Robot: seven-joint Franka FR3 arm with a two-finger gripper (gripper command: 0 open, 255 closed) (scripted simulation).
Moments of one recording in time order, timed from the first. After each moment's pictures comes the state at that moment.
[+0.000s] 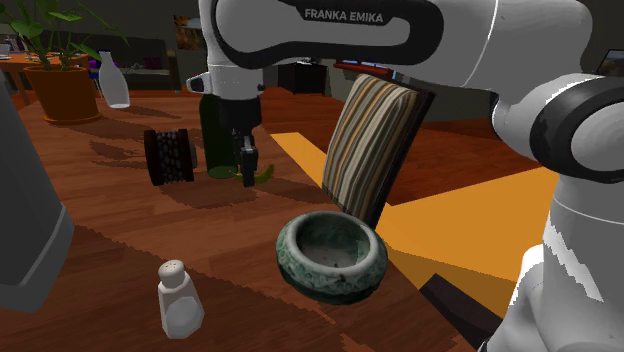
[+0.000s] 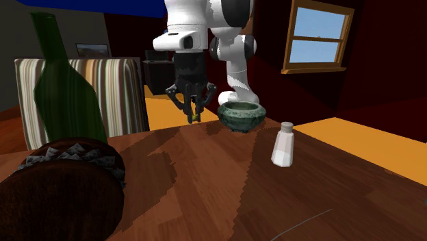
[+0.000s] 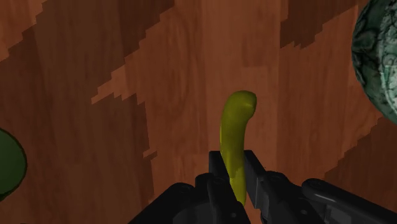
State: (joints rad) arm 0.39 0.24 0.21 -1.35 -0.05 1.52 -0.70
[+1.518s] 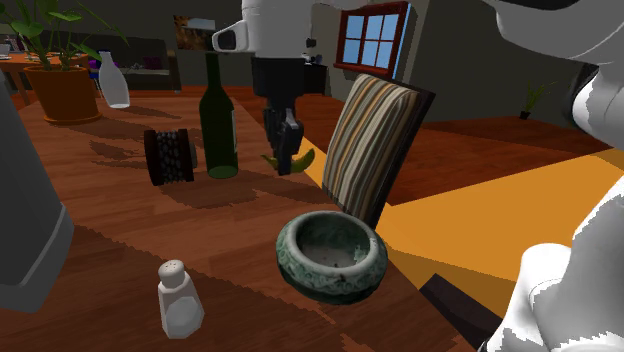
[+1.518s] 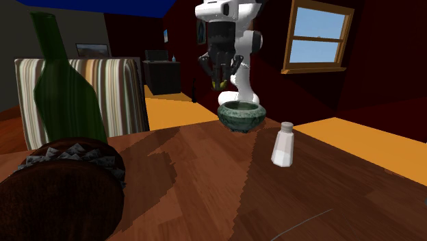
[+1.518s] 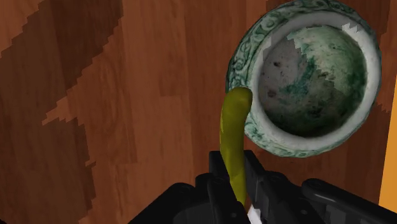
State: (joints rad) arm 0.41 -0.05 0.24 -1.52 0.01 1.41 -0.65
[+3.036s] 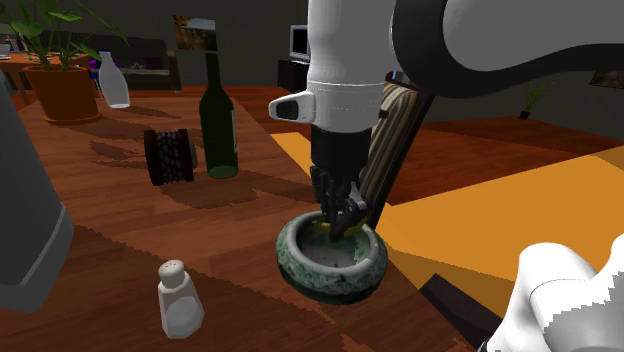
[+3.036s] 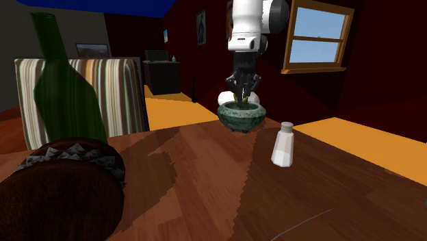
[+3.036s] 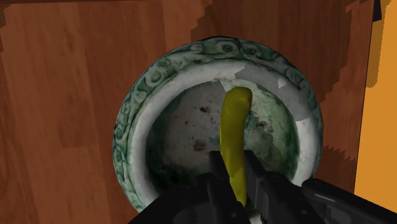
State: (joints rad) arm 0.45 -0.42 0.26 -2.05 0.11 1.59 -0.60
